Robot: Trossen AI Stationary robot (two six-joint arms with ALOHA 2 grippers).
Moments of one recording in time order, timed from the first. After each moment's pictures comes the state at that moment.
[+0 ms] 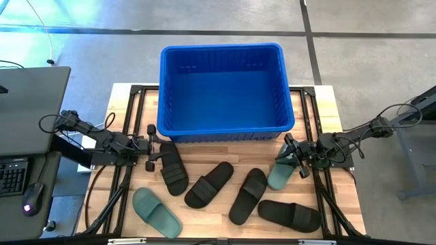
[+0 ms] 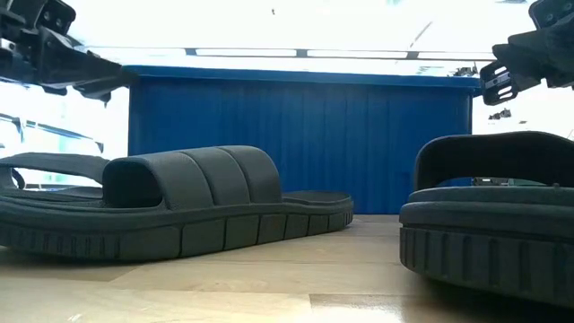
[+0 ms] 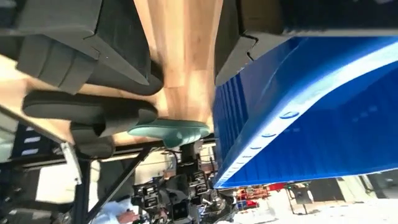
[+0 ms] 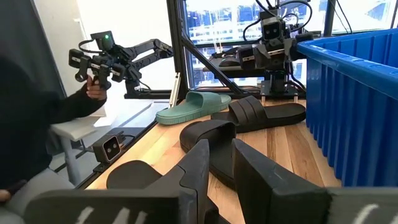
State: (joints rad) left arm -0.31 0.16 0.01 0.07 -0.49 0.14; right arm 0.33 0.16 0.01 0.15 0.03 0.08
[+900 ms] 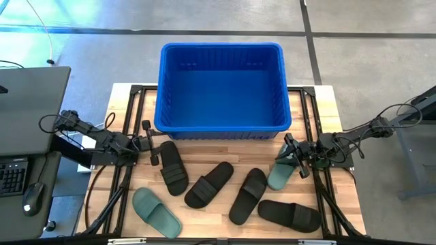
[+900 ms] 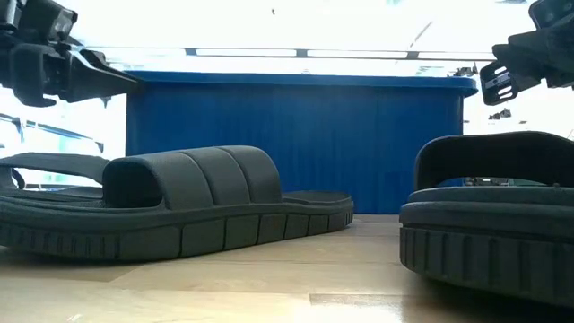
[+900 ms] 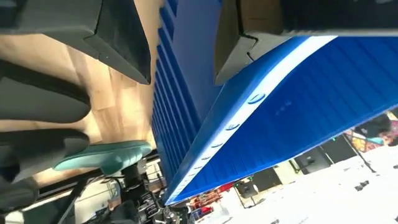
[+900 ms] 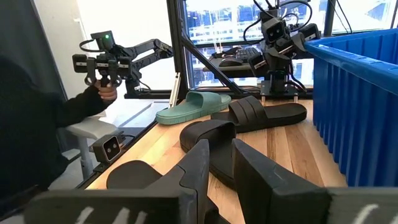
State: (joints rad) left arm -0.31 0.16 0.01 0.07 -0.72 0.39; right arm 0.33 0.16 0.01 0.15 0.03 0.08
